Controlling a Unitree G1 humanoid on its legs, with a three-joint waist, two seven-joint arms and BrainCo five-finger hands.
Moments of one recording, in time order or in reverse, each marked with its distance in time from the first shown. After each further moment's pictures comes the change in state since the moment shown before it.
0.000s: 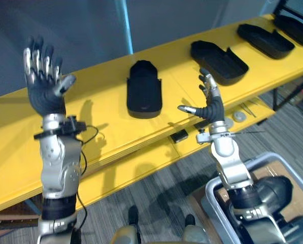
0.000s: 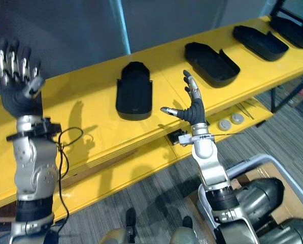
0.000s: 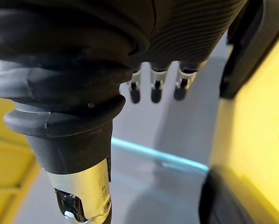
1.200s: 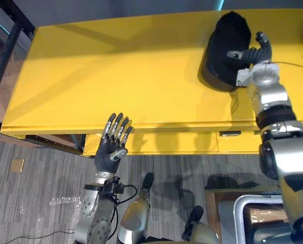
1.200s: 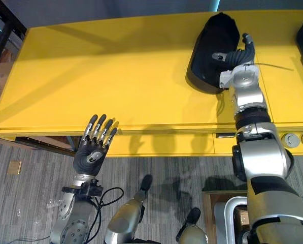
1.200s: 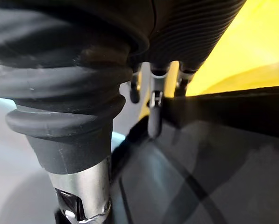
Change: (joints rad) left arm 0.307 -0.099 -0.392 -0.048 -0.252 -0.085 -0.239; right arm -0.754 -0.283 0.030 0.908 0.130 0.119 -0.030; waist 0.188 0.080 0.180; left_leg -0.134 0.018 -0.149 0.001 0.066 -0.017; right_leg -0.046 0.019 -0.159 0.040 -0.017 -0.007
